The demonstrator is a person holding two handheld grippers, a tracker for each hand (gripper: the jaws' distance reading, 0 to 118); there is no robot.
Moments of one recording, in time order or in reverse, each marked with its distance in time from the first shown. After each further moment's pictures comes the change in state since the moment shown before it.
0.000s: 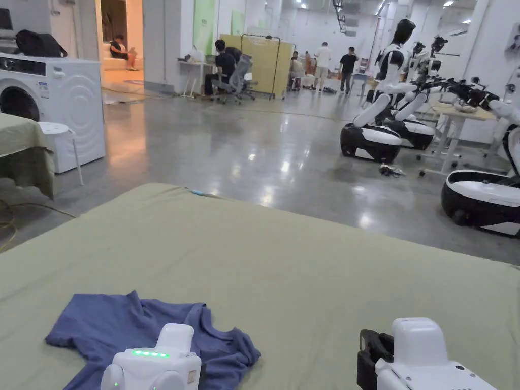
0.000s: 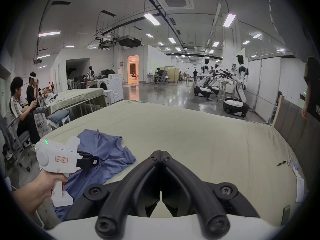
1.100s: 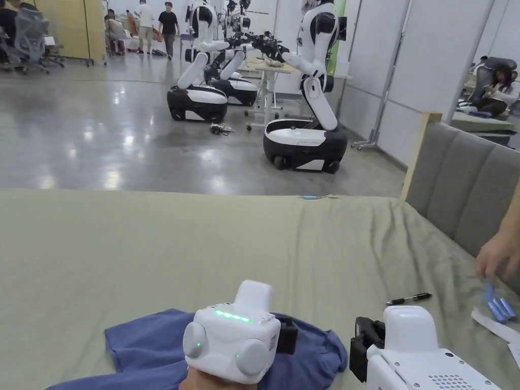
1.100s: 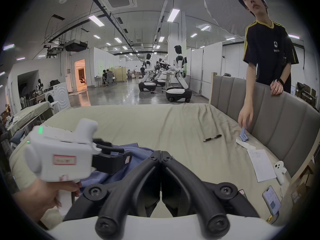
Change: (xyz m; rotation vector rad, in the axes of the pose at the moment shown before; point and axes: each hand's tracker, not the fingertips) left arm 0.463 -0.022 0.018 0.109 -0.461 -0.436; right arm 0.262 -0.076 0.123 -0.034 -0.436 -0.183
